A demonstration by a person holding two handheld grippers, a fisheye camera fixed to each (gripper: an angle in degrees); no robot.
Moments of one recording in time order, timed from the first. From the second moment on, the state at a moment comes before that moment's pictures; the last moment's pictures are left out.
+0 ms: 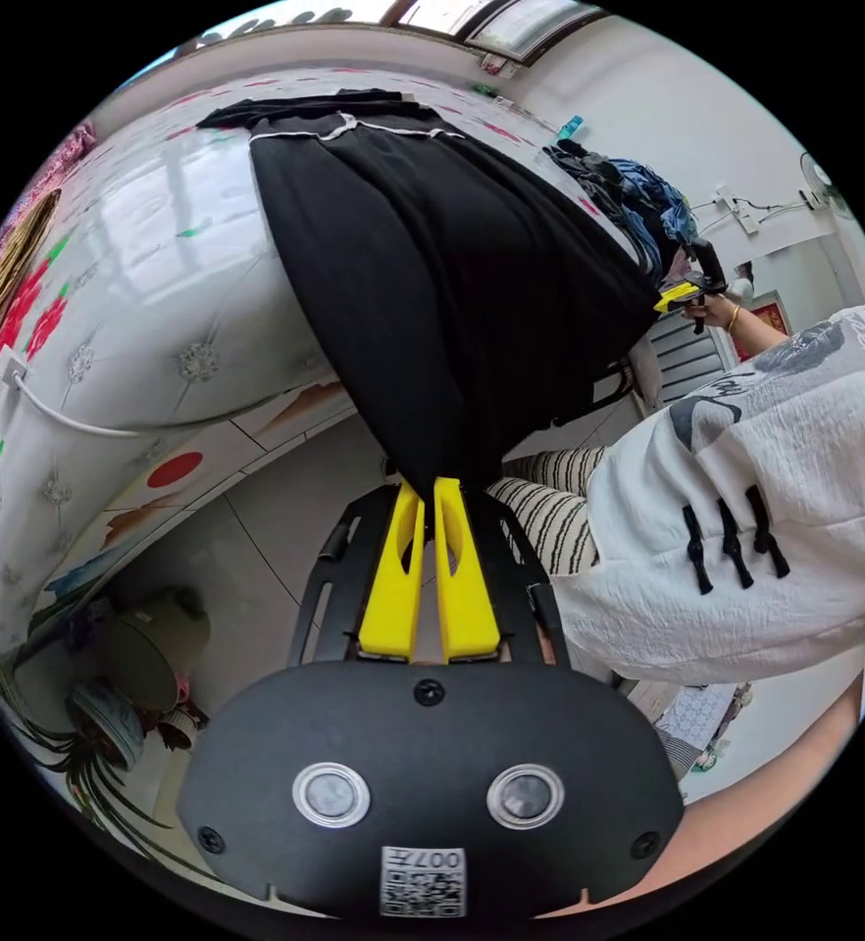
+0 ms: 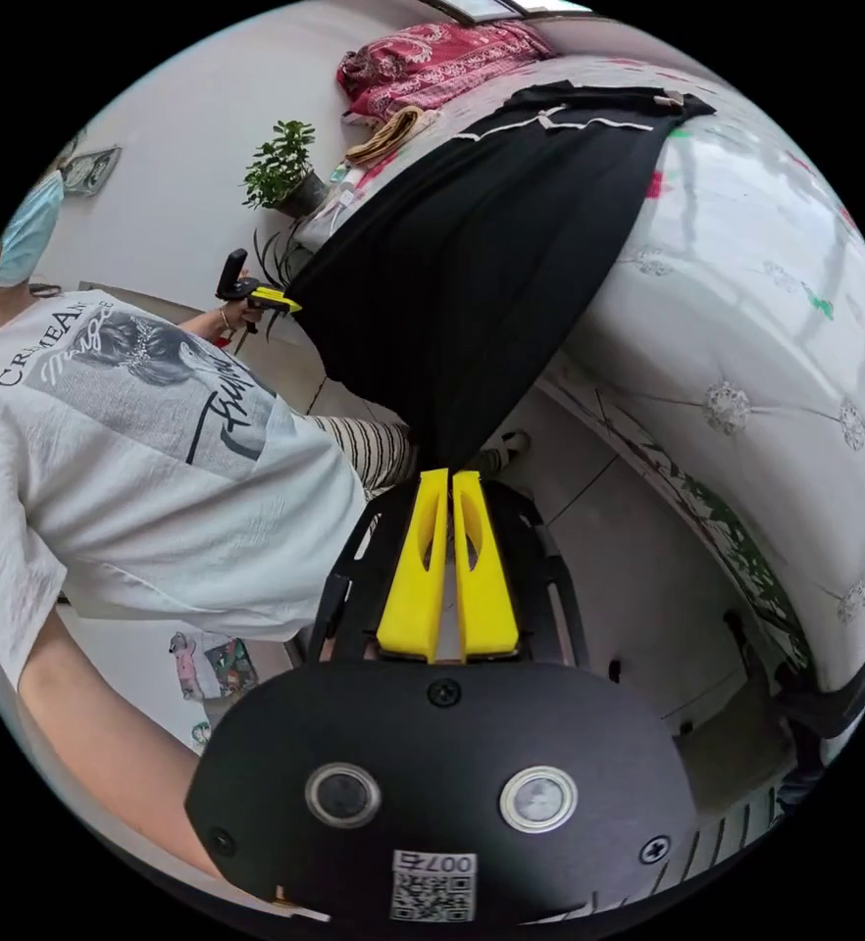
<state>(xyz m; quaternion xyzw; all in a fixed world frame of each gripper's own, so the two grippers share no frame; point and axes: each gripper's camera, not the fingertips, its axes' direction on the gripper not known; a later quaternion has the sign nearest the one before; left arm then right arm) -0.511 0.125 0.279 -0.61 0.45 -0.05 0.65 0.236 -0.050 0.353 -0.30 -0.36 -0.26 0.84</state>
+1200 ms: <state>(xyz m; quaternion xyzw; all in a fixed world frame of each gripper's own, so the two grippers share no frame) -0.423 0.312 0.340 -0.59 0.38 -0.01 0.71 0.251 0.030 0.513 -0.17 -0.31 -0.23 0.91</state>
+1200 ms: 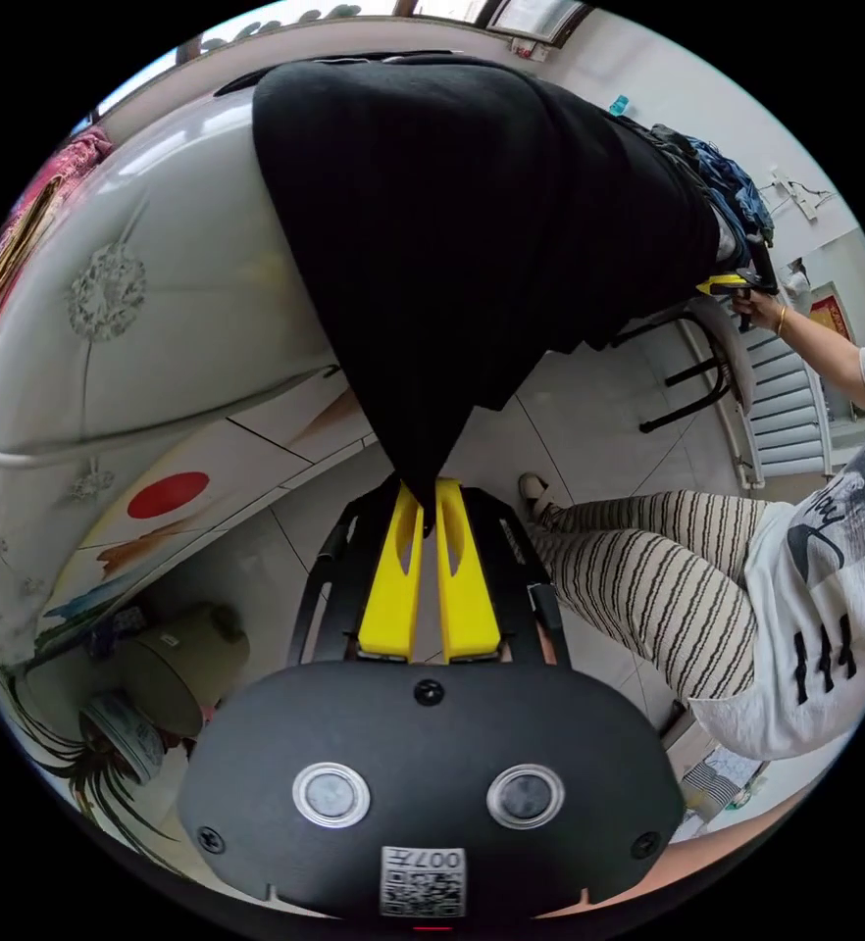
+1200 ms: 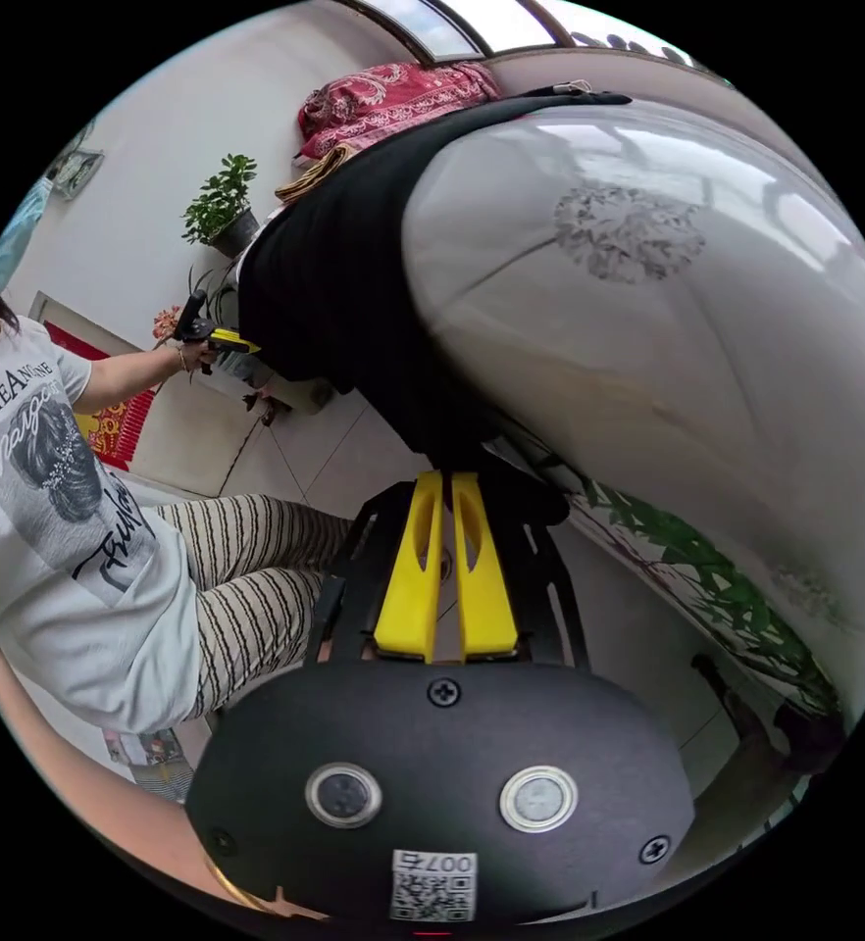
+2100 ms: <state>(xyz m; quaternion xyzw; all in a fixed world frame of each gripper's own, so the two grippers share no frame) -0.369 0.481 0.265 -0.53 0.30 -0.07 0.79 0.197 0.147 0.588 -0.14 -0.29 -0.27 0.91</state>
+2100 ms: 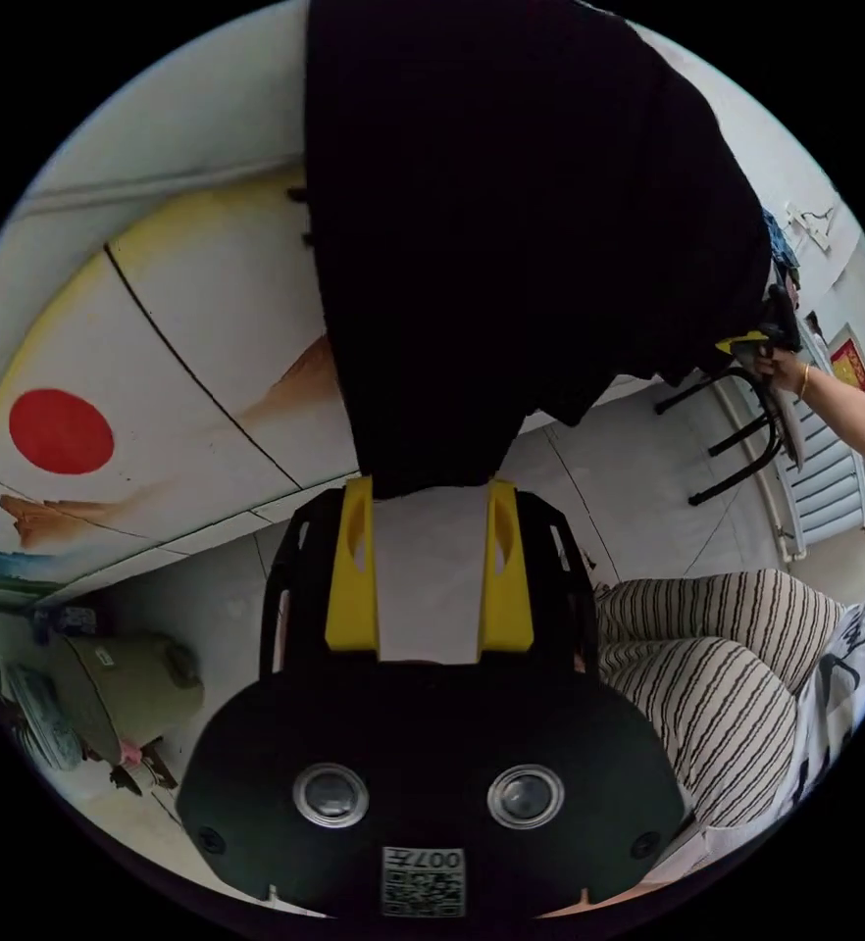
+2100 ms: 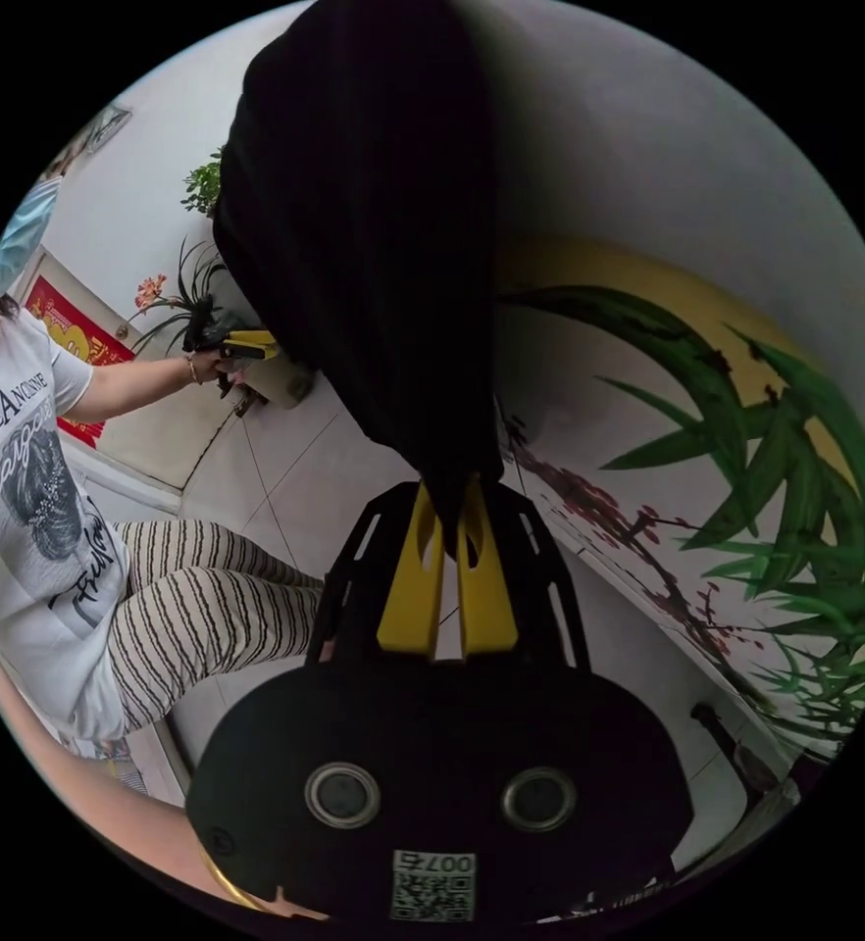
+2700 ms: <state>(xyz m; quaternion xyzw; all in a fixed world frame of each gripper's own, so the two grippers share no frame) -0.385 0.437 0.232 -0.54 0.38 -0.10 0.74 0.184 0.155 0.544 -0.19 -0.27 -0.28 0.90</state>
